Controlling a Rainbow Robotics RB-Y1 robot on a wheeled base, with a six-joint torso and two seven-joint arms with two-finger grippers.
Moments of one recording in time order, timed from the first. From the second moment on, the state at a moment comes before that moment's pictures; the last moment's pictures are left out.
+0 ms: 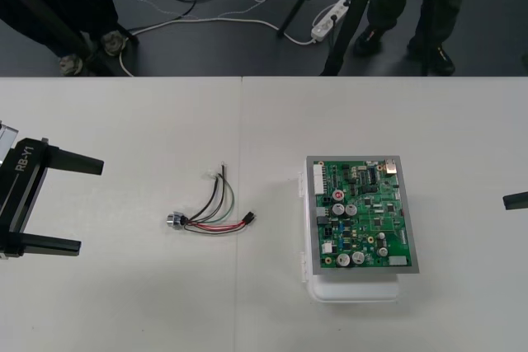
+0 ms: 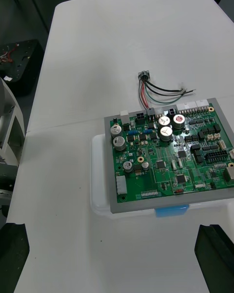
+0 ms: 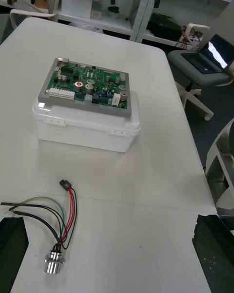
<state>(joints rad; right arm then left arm) 0.31 -1.06 -0.43 -1.97 1.03 -1.53 -0.15 0.06 1.12 0.14 -1.95 -0.94 -1.36 0.23</state>
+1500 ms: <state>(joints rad) 0.30 -1.01 -0.42 -1.96 1.04 -1.54 -0.15 -0.12 1.11 -0.11 -1.95 -1.44 -1.34 0.29</state>
